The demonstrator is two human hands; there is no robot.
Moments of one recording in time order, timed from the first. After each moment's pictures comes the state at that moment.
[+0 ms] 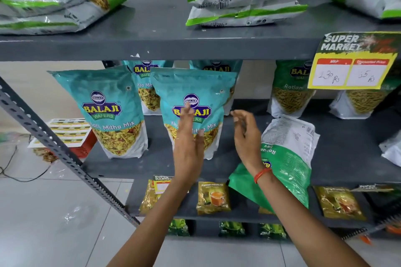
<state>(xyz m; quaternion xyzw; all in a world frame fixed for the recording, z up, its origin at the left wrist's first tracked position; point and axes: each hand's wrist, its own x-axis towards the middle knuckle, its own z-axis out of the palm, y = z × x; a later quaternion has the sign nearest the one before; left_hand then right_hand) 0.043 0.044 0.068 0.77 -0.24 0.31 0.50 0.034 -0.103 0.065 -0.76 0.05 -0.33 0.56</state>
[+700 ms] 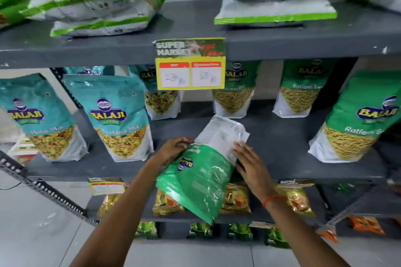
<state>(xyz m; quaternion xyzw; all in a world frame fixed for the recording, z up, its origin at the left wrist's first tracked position) 0.055 -0.109 0.030 0.83 -0.11 -0.19 0.52 -0.073 -0.341 -0.021 -0.95 -0.07 -0.24 0.20</state>
